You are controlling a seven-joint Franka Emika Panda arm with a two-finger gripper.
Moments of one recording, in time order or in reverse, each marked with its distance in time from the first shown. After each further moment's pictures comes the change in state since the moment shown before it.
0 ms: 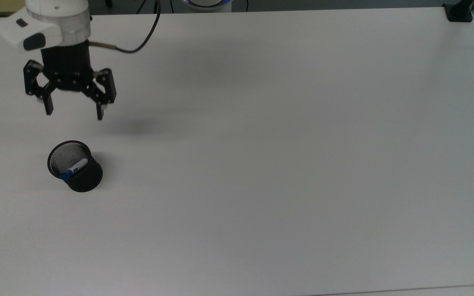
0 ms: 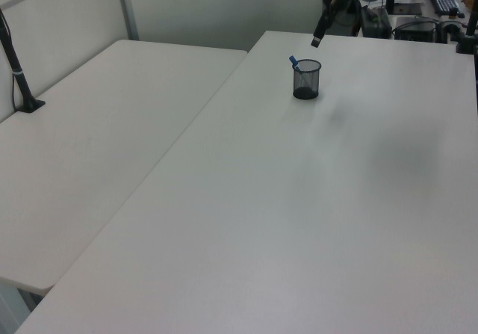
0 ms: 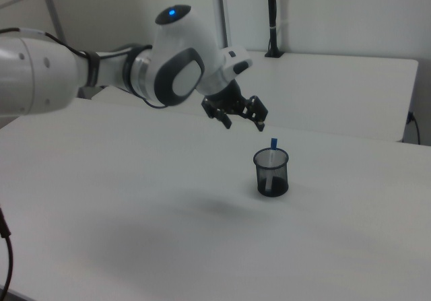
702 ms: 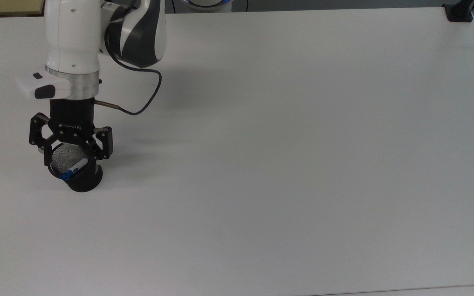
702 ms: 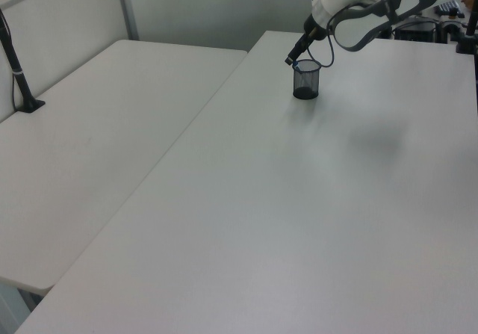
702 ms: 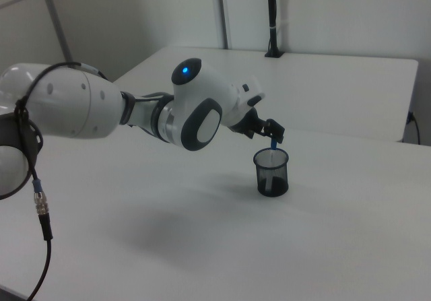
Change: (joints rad) arm 0.002 0.218 -0.008 0.002 0.000 0.443 0.104
